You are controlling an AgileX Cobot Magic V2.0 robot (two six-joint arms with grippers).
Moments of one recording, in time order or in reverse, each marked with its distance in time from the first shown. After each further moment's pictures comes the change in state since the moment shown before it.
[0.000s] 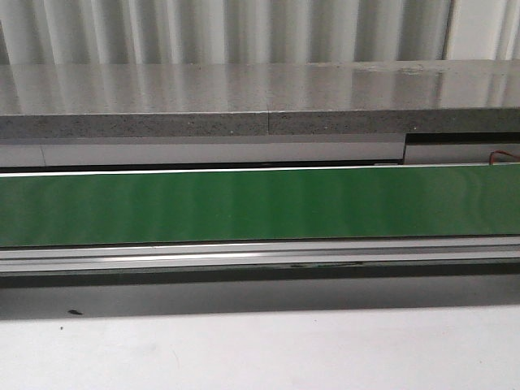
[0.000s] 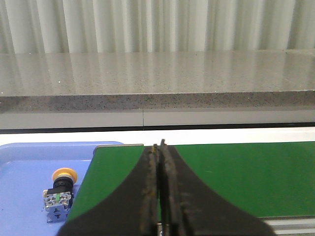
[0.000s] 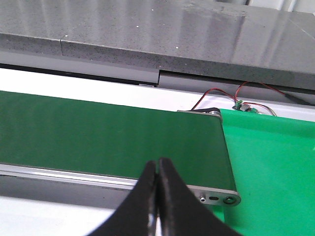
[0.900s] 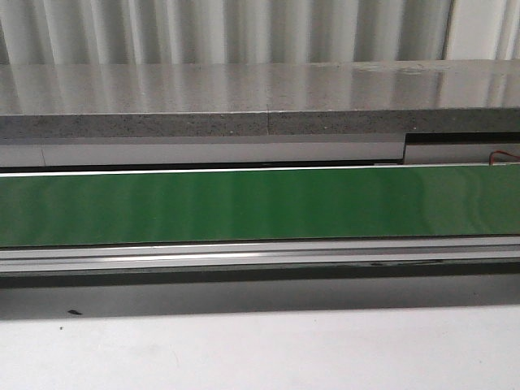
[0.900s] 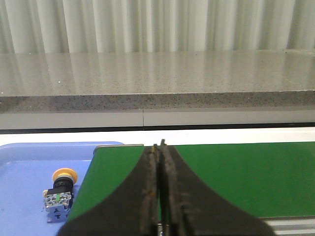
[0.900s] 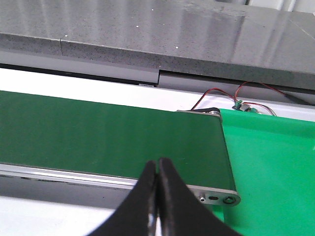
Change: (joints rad) left arm 0.000 0.000 0.000 0.000 0.000 0.000; right arm 0.000 0.000 0.000 0.000 0.000 0.000
